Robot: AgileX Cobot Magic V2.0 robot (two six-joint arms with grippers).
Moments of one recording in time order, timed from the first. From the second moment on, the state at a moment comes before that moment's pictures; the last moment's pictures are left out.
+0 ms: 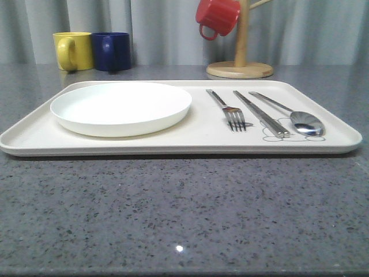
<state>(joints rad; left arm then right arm) -0.04 0.51 -0.50 -0.42 0.34 0.35 0.11 0.42 -0.49 -0.17 0.47 0.20</state>
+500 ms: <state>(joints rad) -0.04 0.51 -0.50 -0.42 0.34 0.35 0.10 0.31 -0.37 -0.14 0.27 0.20</state>
